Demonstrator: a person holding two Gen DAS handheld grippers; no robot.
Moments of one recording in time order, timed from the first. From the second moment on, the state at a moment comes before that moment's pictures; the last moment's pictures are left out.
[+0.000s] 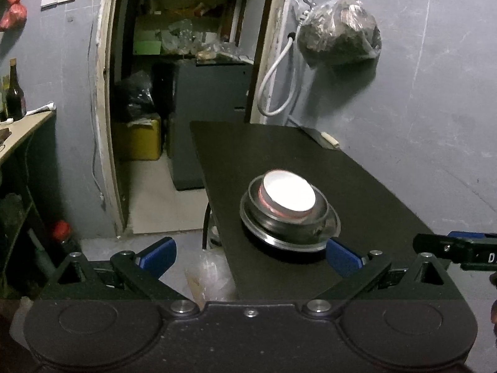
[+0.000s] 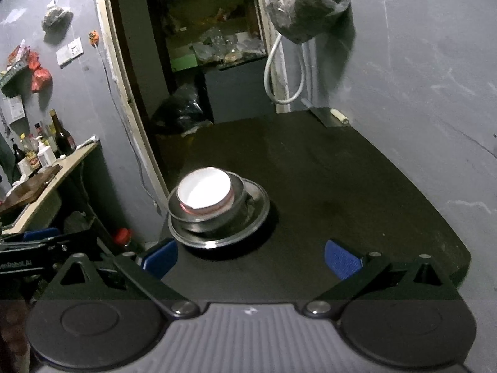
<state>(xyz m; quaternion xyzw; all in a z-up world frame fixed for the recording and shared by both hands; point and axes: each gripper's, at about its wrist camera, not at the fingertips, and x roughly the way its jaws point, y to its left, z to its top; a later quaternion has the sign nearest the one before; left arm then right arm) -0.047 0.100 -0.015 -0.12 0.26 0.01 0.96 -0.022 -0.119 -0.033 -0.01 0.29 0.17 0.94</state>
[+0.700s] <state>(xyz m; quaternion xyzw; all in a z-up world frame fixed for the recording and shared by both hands) -0.064 0.089 -0.027 -0.10 0.28 -0.02 0.95 -0.039 -0.122 -0.046 -0.03 0.32 0.16 0.93</state>
